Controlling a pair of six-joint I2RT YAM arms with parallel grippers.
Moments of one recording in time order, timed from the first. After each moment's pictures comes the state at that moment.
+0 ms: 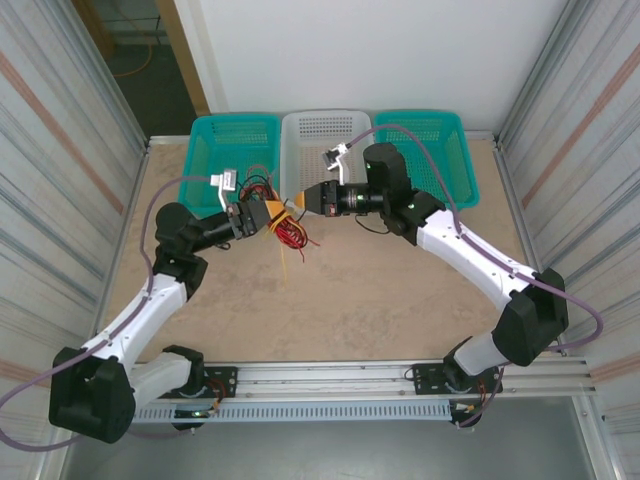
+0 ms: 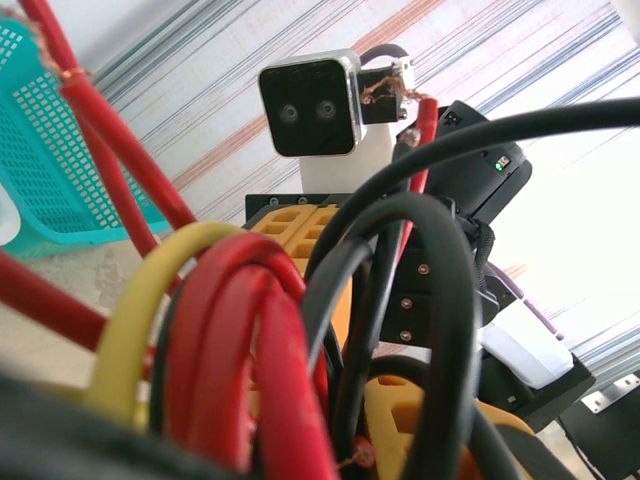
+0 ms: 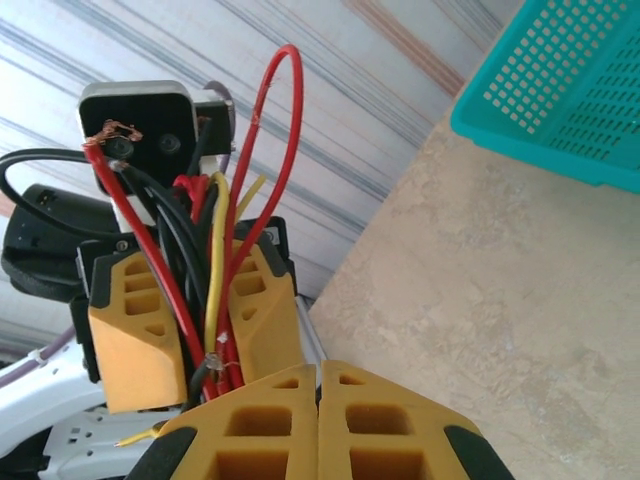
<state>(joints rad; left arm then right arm) -0.29 1.07 0.66 0.65 0.94 -1.14 0.64 1.47 1.30 -0.13 -0.70 0.72</state>
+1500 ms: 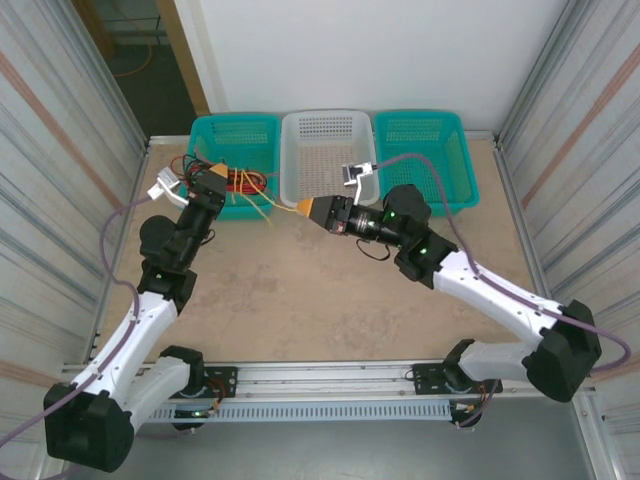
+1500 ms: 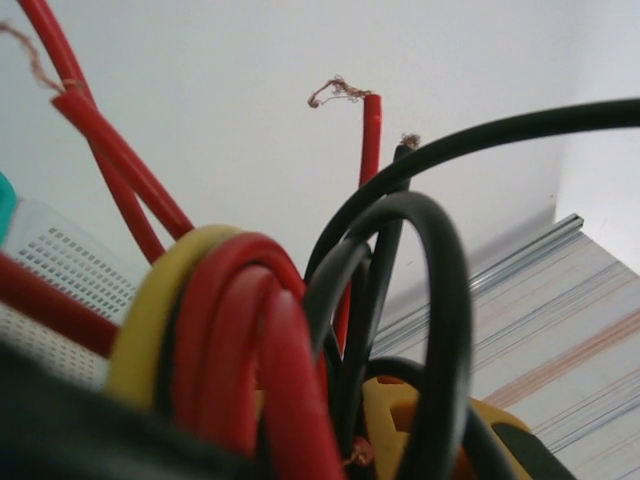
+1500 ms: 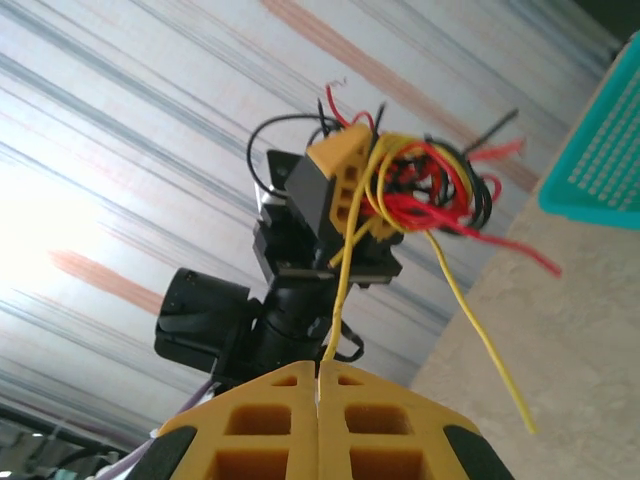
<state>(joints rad) -0.23 0.90 0.61 0.54 0.16 -1.09 0.75 1.21 1.04 0.21 -0.47 1.00</state>
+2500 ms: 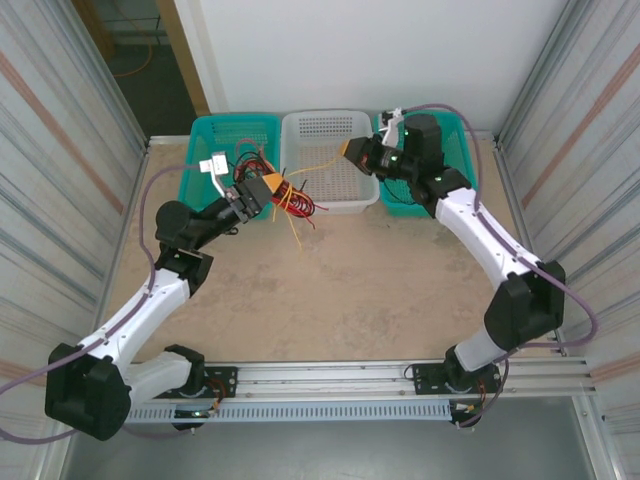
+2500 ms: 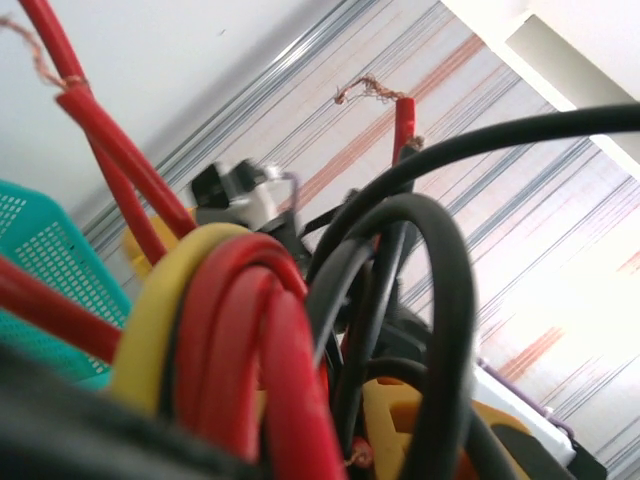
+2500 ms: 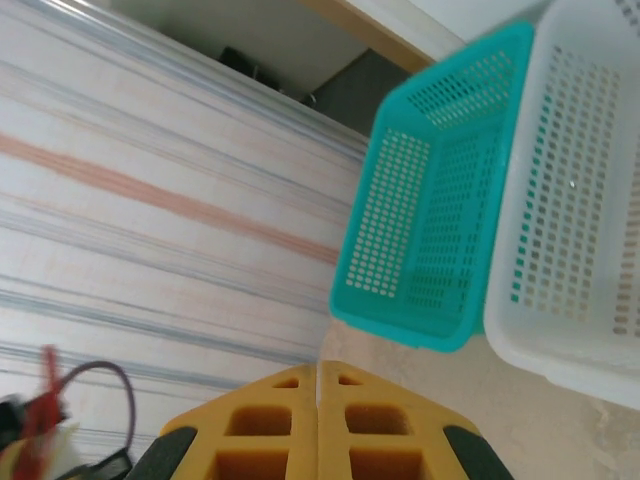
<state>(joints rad) -0.37 1.08 0.74 0.74 0.66 -1.11 0.39 1.55 1.39 -0.13 -0.56 0.94</state>
